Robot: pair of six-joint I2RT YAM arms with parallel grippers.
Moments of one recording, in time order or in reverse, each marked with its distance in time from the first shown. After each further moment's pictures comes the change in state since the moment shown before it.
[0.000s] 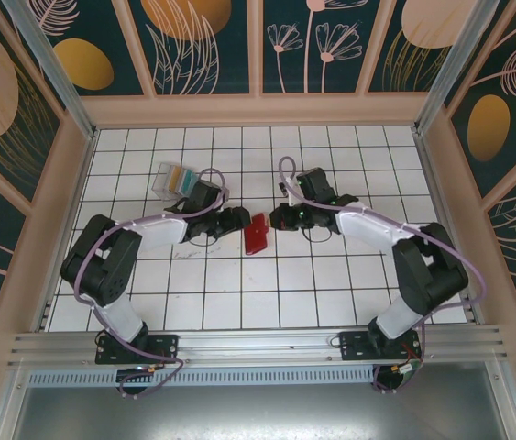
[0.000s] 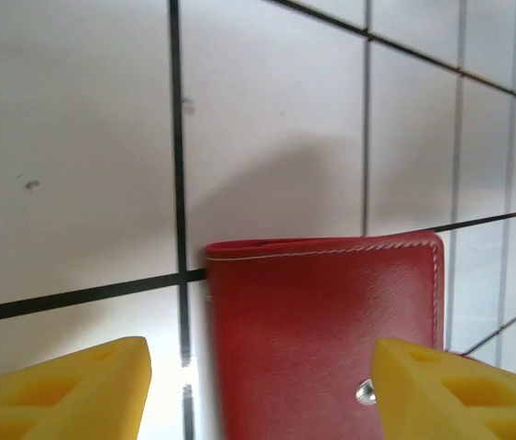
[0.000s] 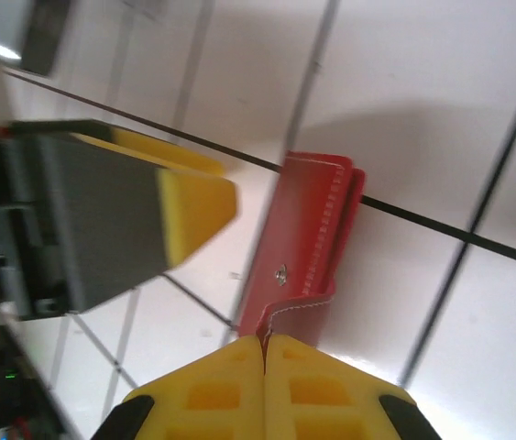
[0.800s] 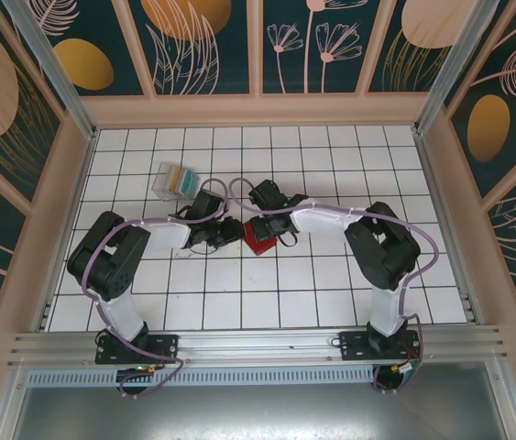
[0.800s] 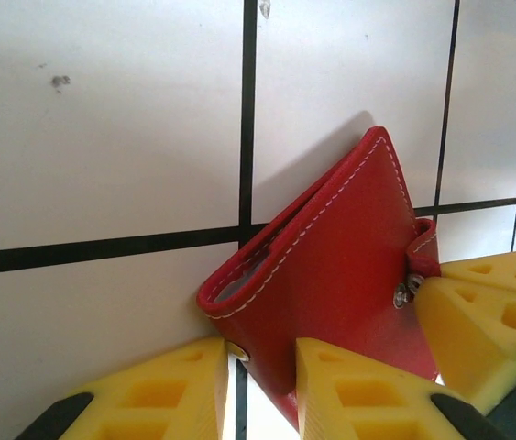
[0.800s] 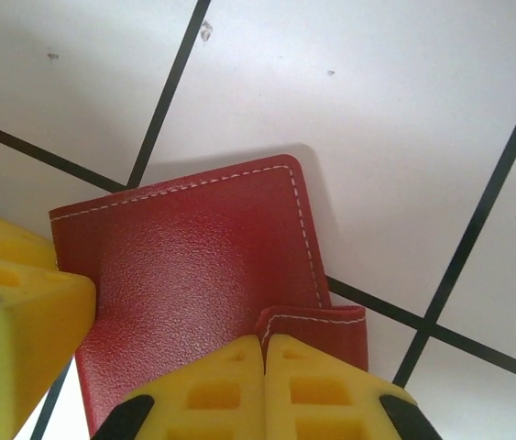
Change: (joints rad) left arm -0.018 0.064 -0.051 0.039 -0.009 -0.015; right arm 0.215 0.315 0.237 -0.176 0.530 -0.126
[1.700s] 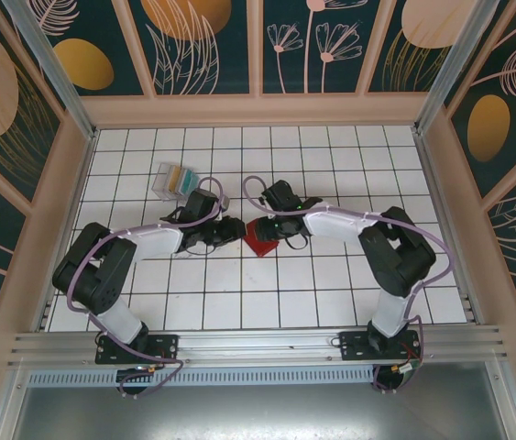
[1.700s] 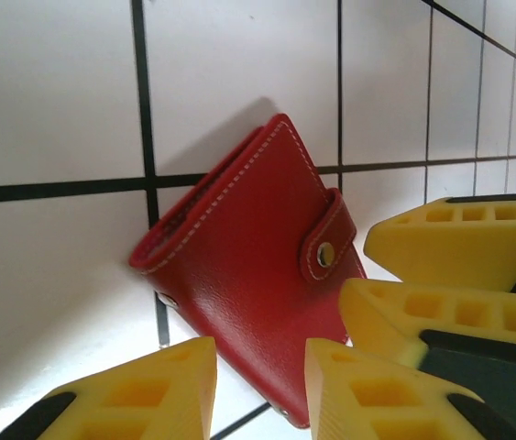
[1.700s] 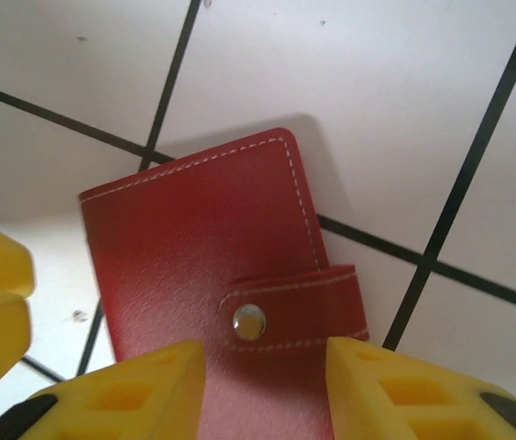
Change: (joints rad) left arm 0.000 -0.112 -0.051 0.012 0.072 0.002; right arm -0.031 -0.075 -0.098 0.053 -0.100 0.041
